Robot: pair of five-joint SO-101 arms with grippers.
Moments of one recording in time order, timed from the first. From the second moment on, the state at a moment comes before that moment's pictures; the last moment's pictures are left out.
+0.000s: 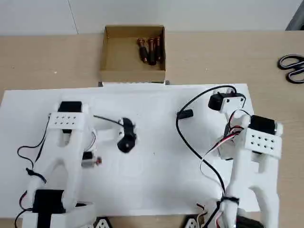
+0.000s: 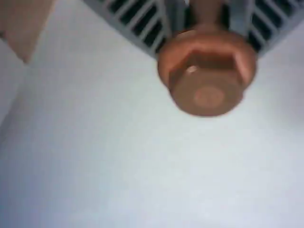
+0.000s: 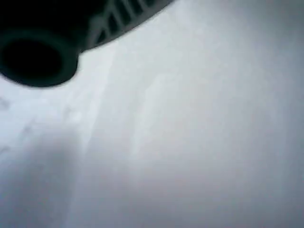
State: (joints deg) left arm -2.5 -9.1 29.6 98.5 -74.9; right arm 12.7 -28.1 36.9 82.4 27.1
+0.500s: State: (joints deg) left arm 8.4 -14.9 6.8 99.1 -48.3; right arm 2.5 -37.6 37.8 82.7 23.7
